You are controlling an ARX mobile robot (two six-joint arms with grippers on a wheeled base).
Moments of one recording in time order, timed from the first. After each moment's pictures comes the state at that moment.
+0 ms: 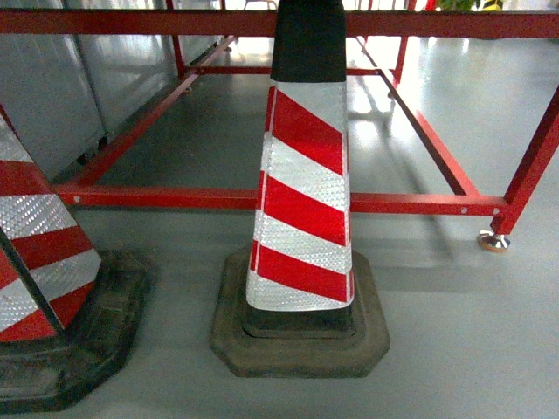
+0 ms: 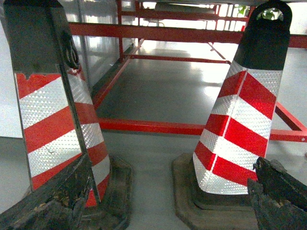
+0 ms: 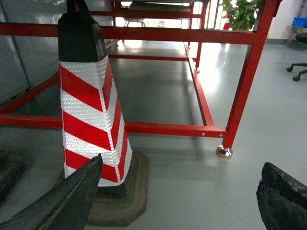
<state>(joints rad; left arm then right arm) 0.00 0.01 0.01 0.00 0.00 -0.01 0.00 0.01 0.01 -0.01 0.00 -0.01</state>
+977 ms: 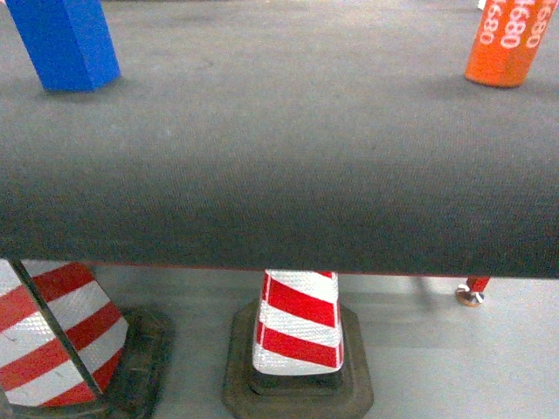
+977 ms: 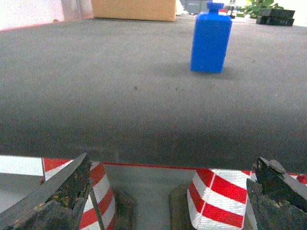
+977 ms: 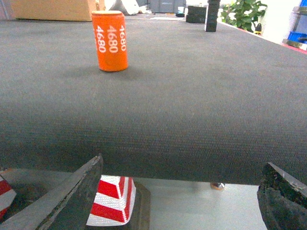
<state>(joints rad) 0.00 0.01 0.01 0.00 0.00 0.00 0.00 0.01 0.01 -0.01 0.00 0.00</state>
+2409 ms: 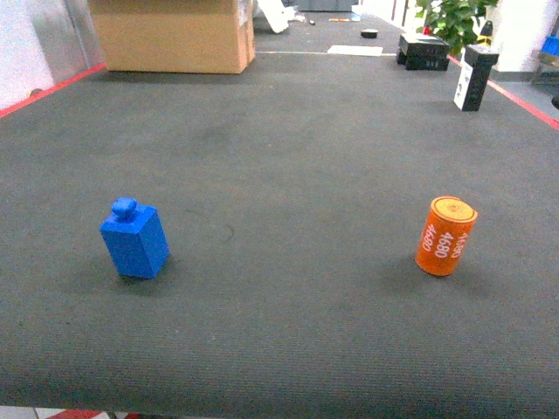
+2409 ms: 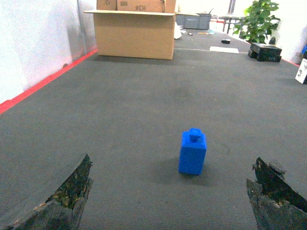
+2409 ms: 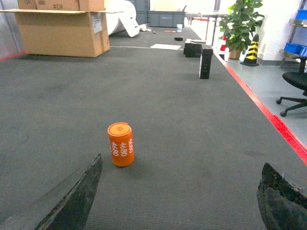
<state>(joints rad) 0.00 0.01 0.01 0.00 0.00 0.00 0.00 0.01 0.01 0.00 0.00 0.00</state>
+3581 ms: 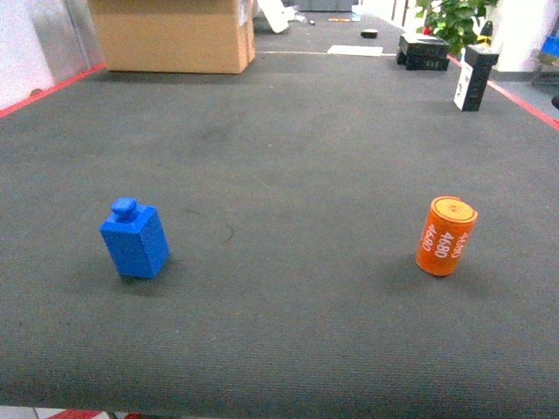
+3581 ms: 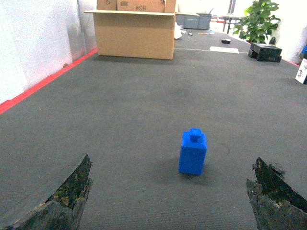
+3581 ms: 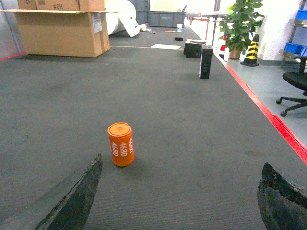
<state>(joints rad) 0.00 0.01 0.01 0.00 0.00 0.00 0.00 0.01 0.01 0.00 0.00 0.00</state>
